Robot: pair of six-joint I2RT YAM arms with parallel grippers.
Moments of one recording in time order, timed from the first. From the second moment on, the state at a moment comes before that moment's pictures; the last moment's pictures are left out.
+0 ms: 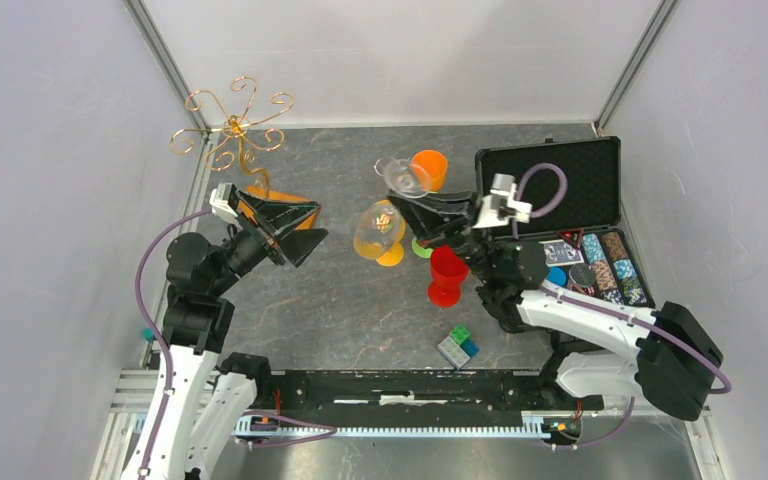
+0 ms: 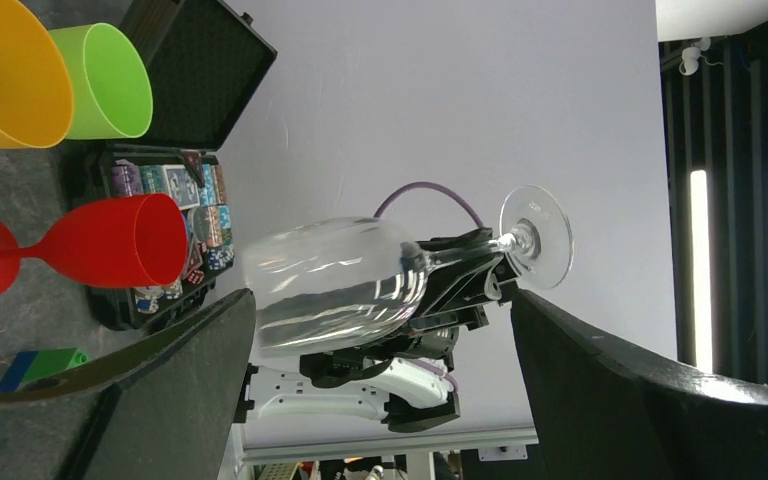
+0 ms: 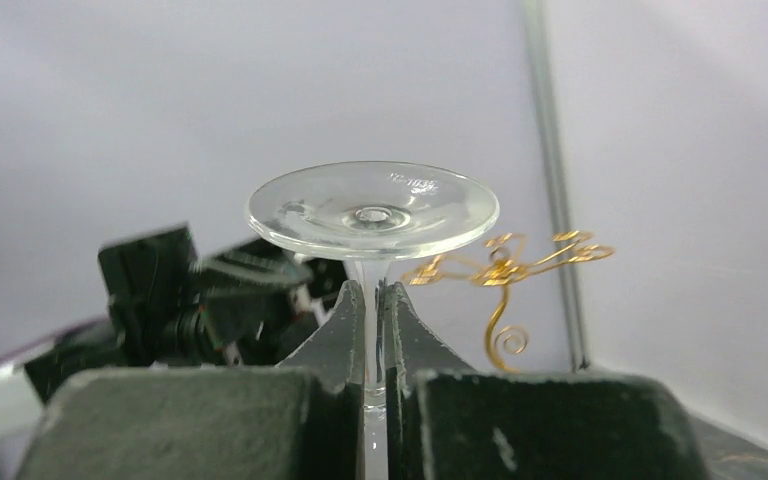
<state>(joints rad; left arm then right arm) -0.15 0.59 0.75 -0.08 0.63 -1.52 0.90 1.25 0.74 1.23 -0.17 0.35</state>
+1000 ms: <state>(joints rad) -0.19 0.55 0.62 0.14 0.60 -1.76 0.93 1.41 0.75 1.46 0.19 0.63</state>
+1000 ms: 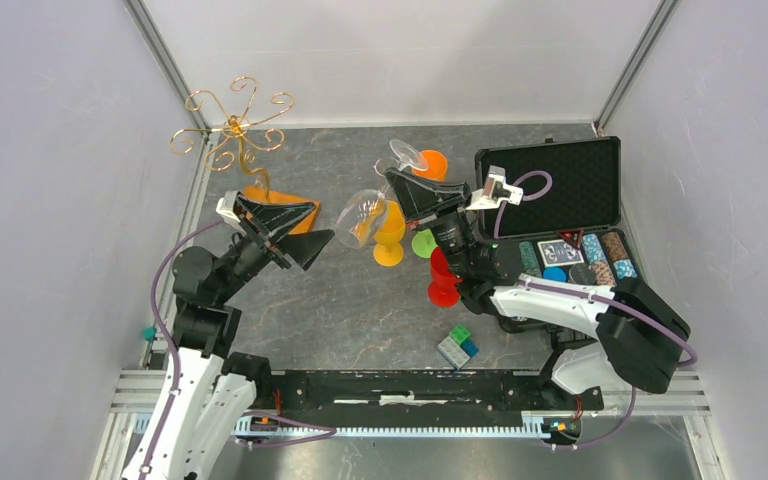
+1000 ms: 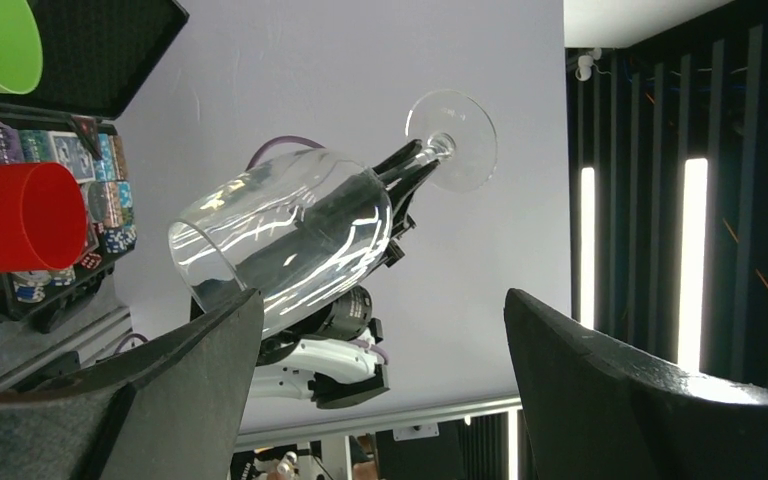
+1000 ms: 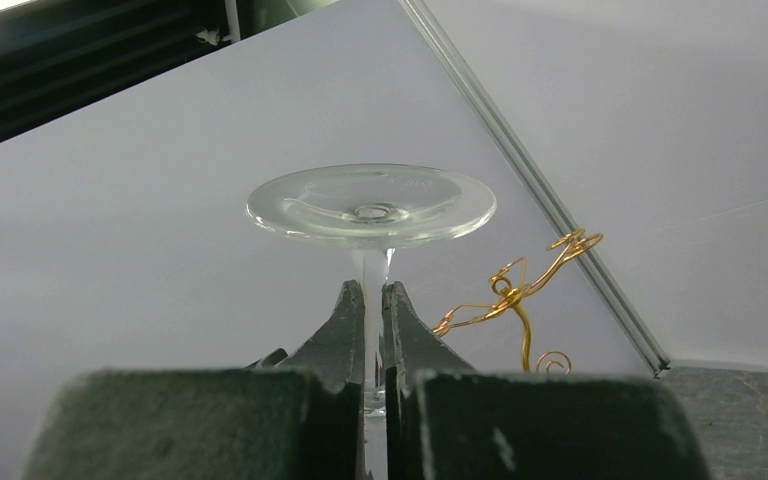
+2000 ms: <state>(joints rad) -0.24 0.64 0.58 0.40 0.54 -1.92 0.95 1.48 0.85 1.47 0.28 0.69</state>
